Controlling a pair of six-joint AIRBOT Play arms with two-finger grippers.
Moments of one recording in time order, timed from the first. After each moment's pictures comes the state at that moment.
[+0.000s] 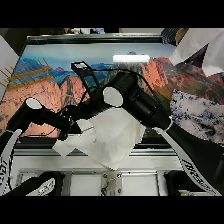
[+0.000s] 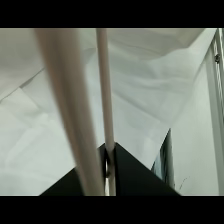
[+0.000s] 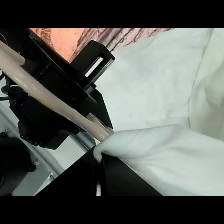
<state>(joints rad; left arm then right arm) 0.02 -1.22 0.83 0.87 -1.49 0.16 0.89 -1.54 1.85 -1.29 1.28 1.88</state>
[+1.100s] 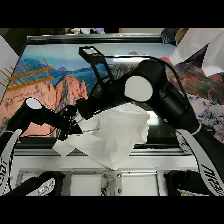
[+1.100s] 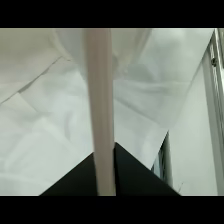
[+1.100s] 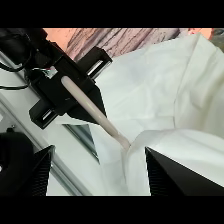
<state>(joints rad) 0.02 -1.22 0.83 0.86 -1.49 0.16 0.83 -1.42 1.86 -1.27 1.35 1.83</state>
